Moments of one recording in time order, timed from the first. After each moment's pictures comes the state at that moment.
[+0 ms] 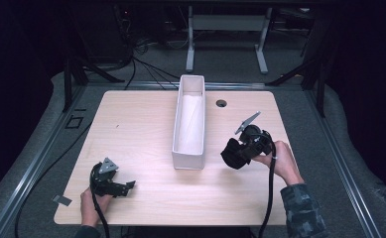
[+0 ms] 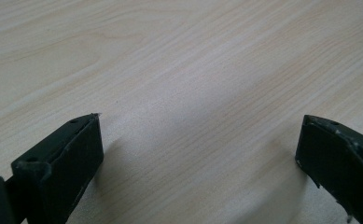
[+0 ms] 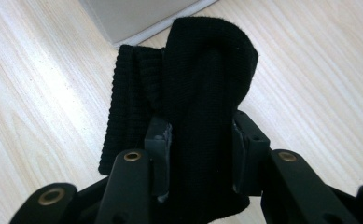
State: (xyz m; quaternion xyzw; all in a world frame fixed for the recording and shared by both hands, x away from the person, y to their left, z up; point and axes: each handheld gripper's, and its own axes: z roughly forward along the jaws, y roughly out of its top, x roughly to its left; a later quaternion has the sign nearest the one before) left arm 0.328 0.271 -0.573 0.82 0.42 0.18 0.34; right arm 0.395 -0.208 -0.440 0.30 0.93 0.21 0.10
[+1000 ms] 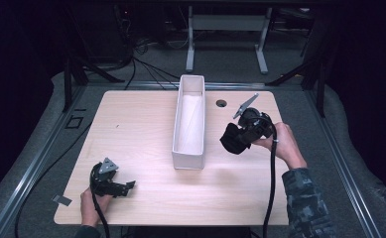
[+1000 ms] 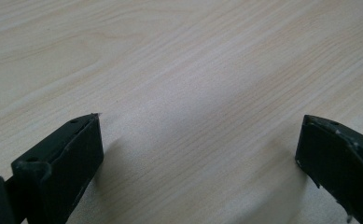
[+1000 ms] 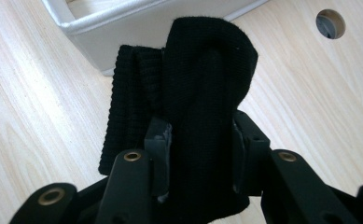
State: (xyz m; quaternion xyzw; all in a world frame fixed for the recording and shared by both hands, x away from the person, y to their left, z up) left arm 0.327 0.271 -0.574 0.82 0.42 0.18 0.34; right arm 0.416 -0.199 -0.394 0.26 0.93 0.20 0.13
